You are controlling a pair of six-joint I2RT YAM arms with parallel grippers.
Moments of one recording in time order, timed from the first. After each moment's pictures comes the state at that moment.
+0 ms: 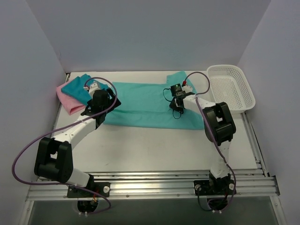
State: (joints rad) left arm -0.30 1.47 0.94 -0.03 -0.31 -0.72; right arm 0.38 2.04 1.37 -0.33 0.27 0.82
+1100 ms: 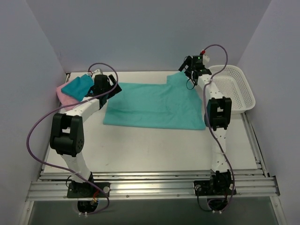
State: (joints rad) left arm -0.20 1.84 1.30 -0.02 -0.17 -0.65; right arm 0.12 2.46 2.27 -0.37 0.12 0.66
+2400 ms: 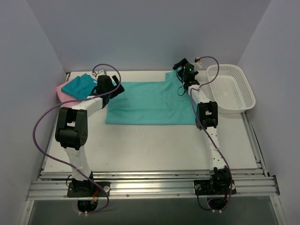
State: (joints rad) left arm -0.20 1.96 1.33 0.07 -0.10 -0.65; right arm 0.13 2.89 2.52 0.13 0.14 0.82
